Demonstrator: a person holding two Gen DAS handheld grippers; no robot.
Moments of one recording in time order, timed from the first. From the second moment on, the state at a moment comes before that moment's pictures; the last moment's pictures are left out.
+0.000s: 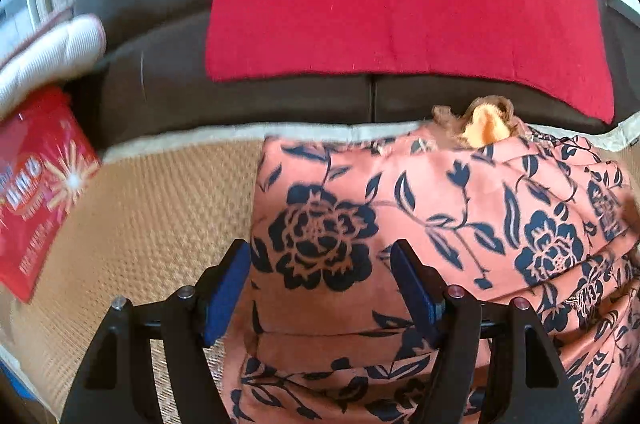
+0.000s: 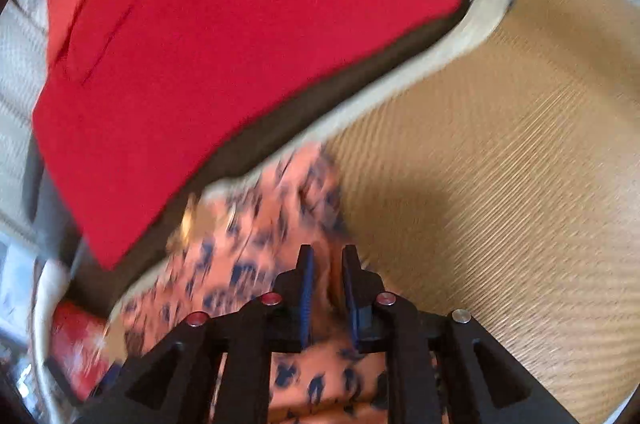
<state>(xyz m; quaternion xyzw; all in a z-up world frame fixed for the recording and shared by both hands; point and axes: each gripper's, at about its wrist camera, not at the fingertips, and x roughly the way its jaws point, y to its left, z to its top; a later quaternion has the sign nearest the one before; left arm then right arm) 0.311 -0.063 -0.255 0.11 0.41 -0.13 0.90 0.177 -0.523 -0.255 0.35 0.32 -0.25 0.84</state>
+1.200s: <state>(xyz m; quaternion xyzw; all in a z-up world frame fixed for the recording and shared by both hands) 0.306 -0.072 -0.229 0.12 0.34 -0.10 0.93 0.243 -0.483 -0.281 0.34 0.38 -0.13 0.85</state>
